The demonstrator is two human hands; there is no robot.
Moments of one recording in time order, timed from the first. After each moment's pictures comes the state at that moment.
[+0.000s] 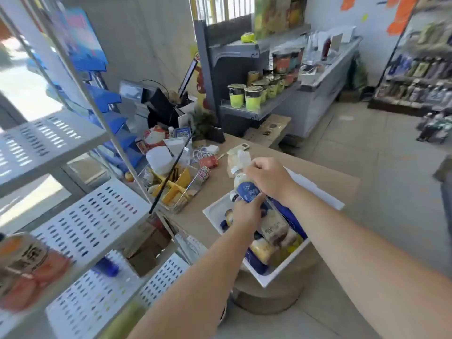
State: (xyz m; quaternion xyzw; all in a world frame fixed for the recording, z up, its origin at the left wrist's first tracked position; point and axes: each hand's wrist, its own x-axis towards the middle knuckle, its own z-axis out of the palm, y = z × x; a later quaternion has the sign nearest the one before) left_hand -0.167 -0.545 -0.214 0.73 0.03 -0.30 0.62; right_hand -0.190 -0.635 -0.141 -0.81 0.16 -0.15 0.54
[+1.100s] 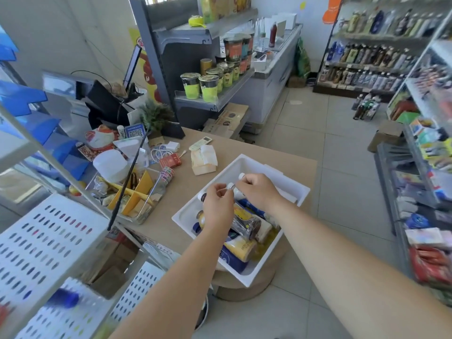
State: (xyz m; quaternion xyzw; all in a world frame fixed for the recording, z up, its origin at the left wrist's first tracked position) left_hand -0.145 -0.559 -0.232 0.75 -0.08 -0.24 0.62; right_hand -0.205 -0.666 -0.205 -0.80 0.31 -0.12 0.50
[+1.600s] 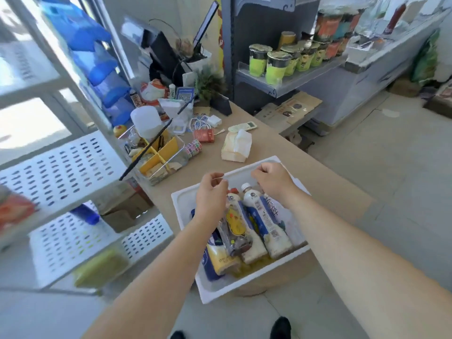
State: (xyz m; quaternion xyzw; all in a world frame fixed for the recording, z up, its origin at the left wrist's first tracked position) left_hand -0.122 -0.601 -0.247 0.77 0.08 -0.12 0.62; right_hand -0.142 -0.769 -0.236 -0.83 0.20 0.02 0.53
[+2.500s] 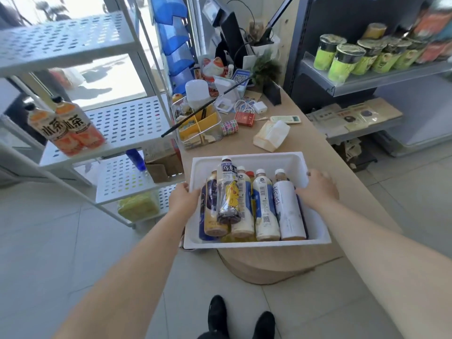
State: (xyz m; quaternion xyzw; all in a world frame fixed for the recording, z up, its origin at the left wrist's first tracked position) left_hand -0.193 -0.548 -0.282 0.85 0.31 -0.08 0.42; right_hand -0.160 -0.877 -0.283 -0.95 0.17 0.09 0.24
